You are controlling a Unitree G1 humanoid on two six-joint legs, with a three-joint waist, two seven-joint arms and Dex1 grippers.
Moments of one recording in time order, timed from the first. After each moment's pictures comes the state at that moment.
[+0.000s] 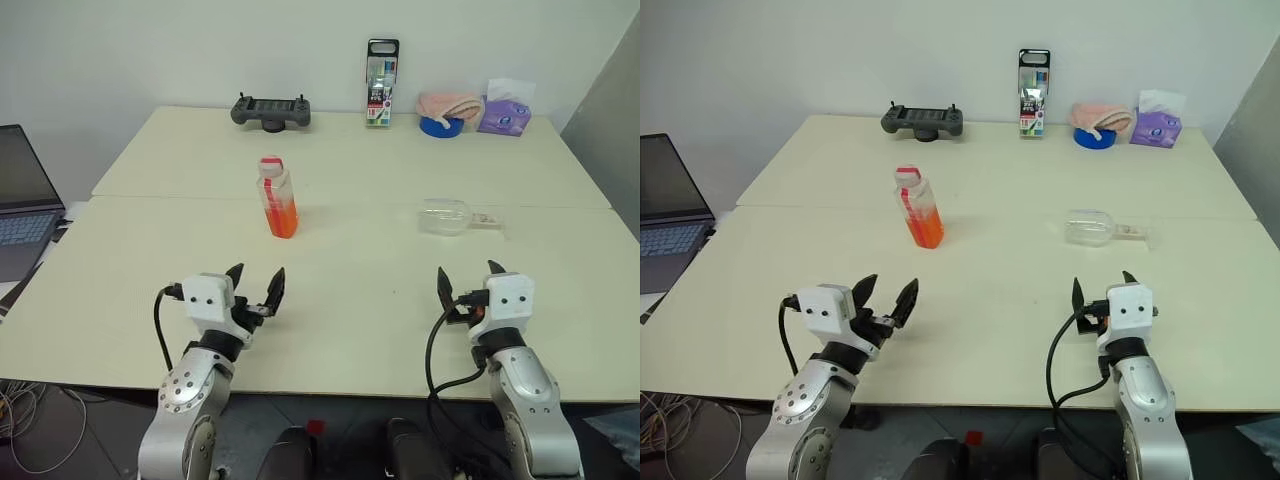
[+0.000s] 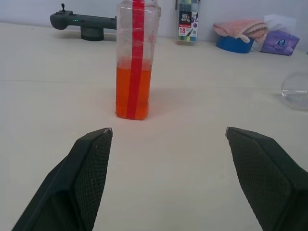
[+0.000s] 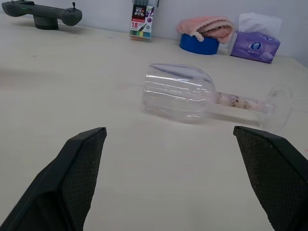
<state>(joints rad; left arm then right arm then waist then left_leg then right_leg) 0.14 0.17 0.07 -0.53 -0.30 0.34 -0.20 0.14 -0.12 -0.03 -0.53 -0.02 0.27 0.10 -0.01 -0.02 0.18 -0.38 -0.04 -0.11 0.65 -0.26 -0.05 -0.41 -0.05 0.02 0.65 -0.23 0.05</state>
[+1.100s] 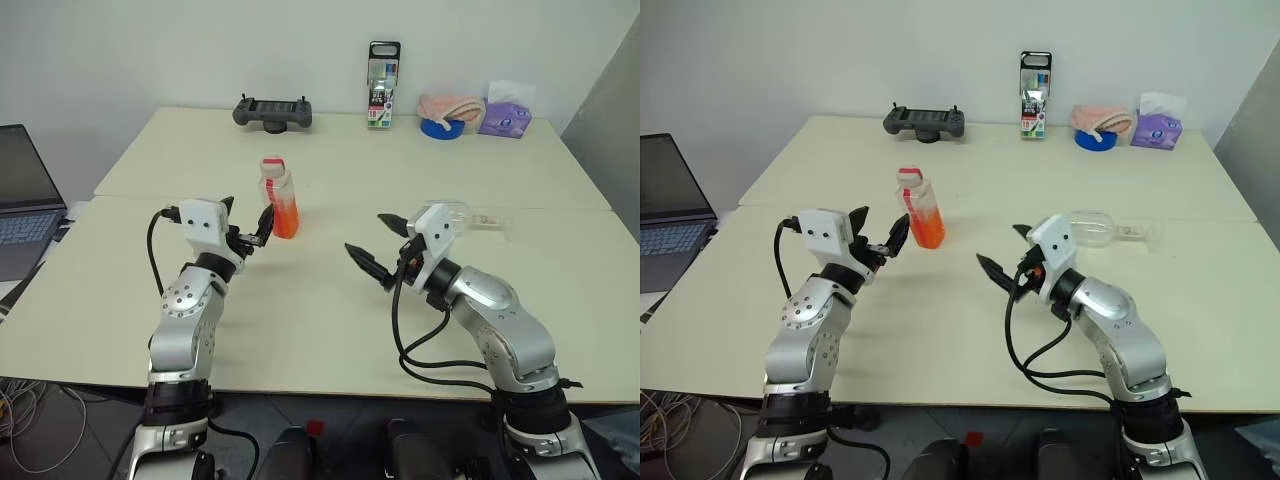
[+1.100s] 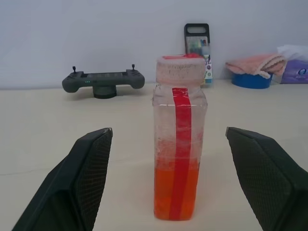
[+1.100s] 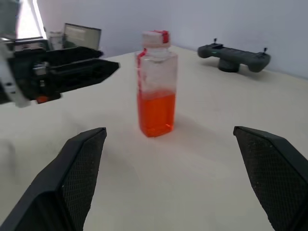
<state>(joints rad) -0.38 0.28 0.16 0.00 -0.26 0.19 -0.29 -0.38 -0.26 0.13 -0.39 0.31 0.59 0.53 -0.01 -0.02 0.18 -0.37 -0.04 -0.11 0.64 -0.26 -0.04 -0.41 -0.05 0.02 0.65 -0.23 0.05</state>
